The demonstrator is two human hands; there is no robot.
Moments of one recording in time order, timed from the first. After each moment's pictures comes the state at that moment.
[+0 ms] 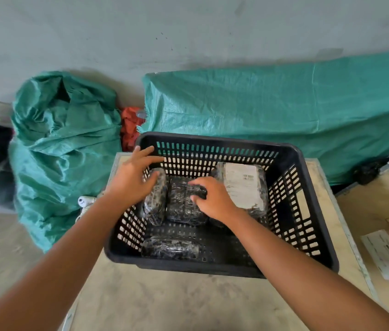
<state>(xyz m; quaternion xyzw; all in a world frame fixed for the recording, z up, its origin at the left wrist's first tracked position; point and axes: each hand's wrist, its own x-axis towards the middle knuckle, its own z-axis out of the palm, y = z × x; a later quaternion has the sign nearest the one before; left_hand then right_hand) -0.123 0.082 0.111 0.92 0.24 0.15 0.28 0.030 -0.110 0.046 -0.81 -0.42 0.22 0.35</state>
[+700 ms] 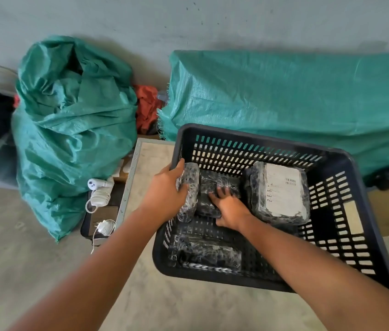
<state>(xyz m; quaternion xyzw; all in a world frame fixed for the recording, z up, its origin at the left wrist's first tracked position) -0.149 0.104 0.079 0.87 0.31 0.09 0.37 0.020 -0.051 -0.048 -0.82 -0.50 0.26 -0.12</state>
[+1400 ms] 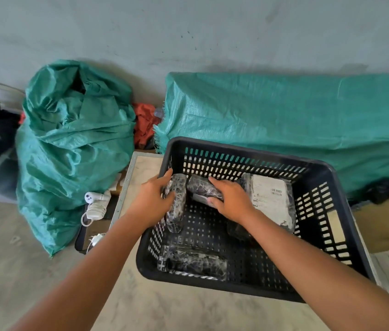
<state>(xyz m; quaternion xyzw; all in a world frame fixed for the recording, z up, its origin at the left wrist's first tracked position) -0.151 0.102 0.082 0.86 0.33 0.09 0.37 0.047 -0.060 0.031 -0.86 -0.47 0.16 0.13</state>
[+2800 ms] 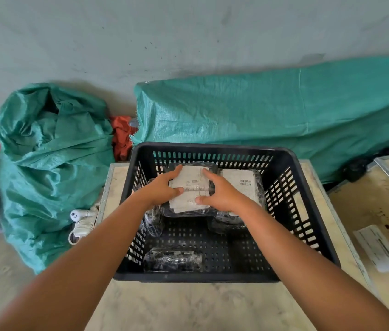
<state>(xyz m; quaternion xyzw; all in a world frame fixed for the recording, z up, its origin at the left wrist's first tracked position) -0.053 0.079 0.074 0.79 0.28 -0.11 0.54 0.064 -0.106 0.076 -0.82 -0.32 0.36 0.31</state>
